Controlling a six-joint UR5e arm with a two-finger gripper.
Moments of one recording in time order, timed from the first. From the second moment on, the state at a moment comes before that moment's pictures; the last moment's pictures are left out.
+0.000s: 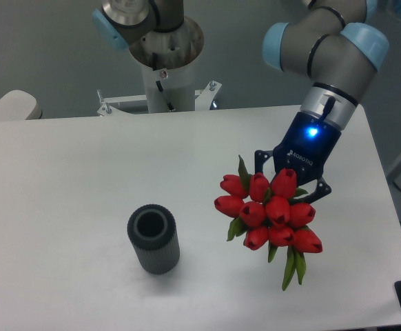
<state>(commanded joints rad) 2.77 -1.91 -1.56 -0.86 0.56 1.09</state>
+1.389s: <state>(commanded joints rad) 2.69 -1.91 -1.57 -0.83 0.55 1.04</state>
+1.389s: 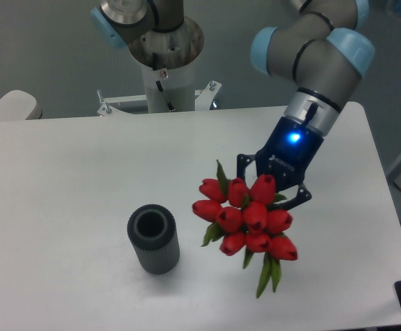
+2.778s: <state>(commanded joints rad) 2.64 -1.92 -1.62 -0.80 0.01 1.14</state>
